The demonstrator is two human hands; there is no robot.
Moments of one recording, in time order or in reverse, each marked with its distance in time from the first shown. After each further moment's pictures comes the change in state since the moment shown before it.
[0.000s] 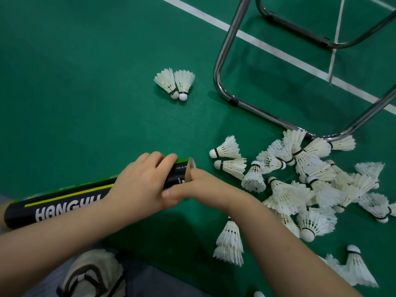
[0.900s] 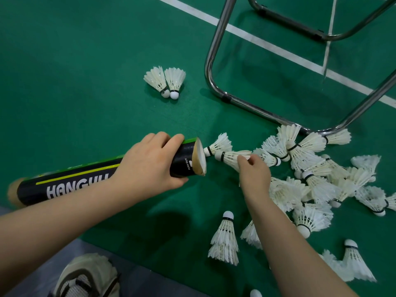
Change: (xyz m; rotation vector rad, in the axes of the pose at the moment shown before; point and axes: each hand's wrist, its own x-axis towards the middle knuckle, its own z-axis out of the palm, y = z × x) left_hand 0.041 0.014 -0.007 0.050 0.060 0.018; right_hand -0.007 0.081 -0.074 -0.063 1.159 0.216
